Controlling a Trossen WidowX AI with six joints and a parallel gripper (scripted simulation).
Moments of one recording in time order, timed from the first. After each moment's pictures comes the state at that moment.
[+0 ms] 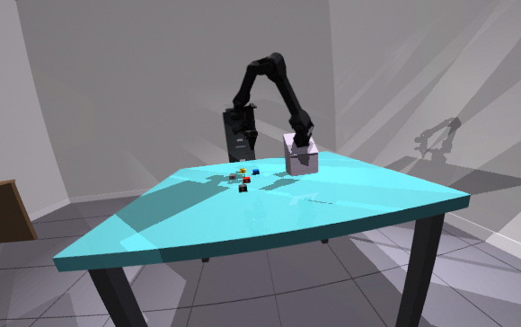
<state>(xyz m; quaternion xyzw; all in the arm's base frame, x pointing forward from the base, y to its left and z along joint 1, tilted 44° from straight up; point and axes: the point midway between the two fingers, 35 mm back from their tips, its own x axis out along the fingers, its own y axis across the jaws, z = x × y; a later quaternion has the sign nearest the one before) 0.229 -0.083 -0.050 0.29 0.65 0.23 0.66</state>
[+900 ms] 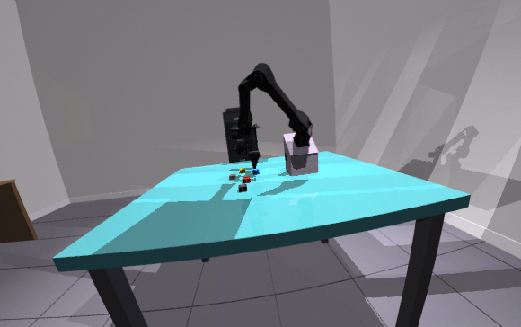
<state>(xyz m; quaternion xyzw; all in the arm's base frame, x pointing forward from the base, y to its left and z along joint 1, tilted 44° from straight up) 0.232 -0.015 -0.121 0.28 0.65 0.24 0.67</state>
